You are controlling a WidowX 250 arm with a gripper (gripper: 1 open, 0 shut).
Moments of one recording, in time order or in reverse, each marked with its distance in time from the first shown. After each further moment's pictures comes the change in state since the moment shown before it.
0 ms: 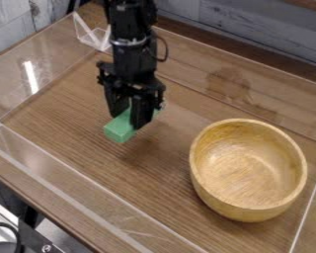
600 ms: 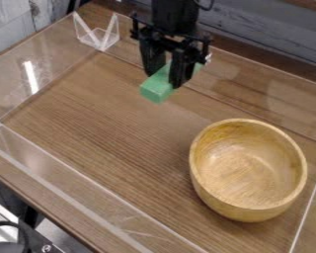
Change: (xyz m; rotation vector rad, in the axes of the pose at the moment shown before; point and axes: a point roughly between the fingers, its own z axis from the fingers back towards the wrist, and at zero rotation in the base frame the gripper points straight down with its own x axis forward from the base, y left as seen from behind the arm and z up) arm 0.020 -0.052 0.062 0.030 -0.102 -0.055
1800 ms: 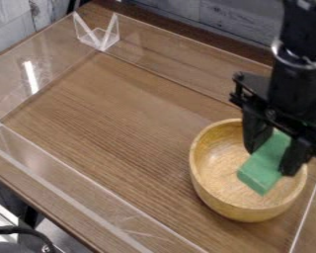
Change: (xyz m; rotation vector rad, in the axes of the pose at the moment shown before) arm -0.031 -0.122 -0.004 0.001 -0.083 -0.090
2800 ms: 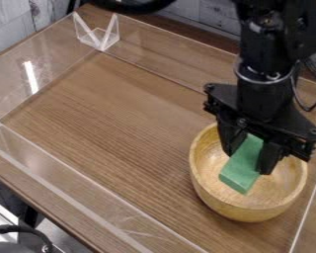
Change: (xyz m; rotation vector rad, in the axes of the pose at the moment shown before) arm -0.002 0.017 -0.021 -0.001 -0.074 0.098
